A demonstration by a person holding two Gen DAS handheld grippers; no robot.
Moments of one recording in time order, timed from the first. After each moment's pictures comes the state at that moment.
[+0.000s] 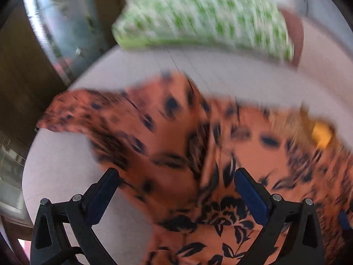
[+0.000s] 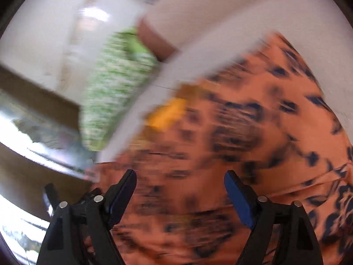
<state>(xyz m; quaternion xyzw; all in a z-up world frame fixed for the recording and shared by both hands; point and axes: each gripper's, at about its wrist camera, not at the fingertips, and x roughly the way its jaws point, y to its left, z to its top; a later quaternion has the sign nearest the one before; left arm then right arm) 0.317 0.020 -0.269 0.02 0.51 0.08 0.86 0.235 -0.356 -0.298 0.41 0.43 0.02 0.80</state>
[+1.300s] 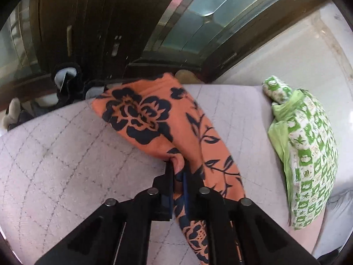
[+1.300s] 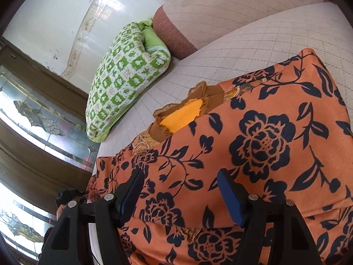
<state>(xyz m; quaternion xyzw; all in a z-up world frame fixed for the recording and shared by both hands) 0.363 0.368 -0.282 -0.42 0.41 0.19 0.79 0.263 -0.335 -0.278 0.36 0.40 0.07 0.84</state>
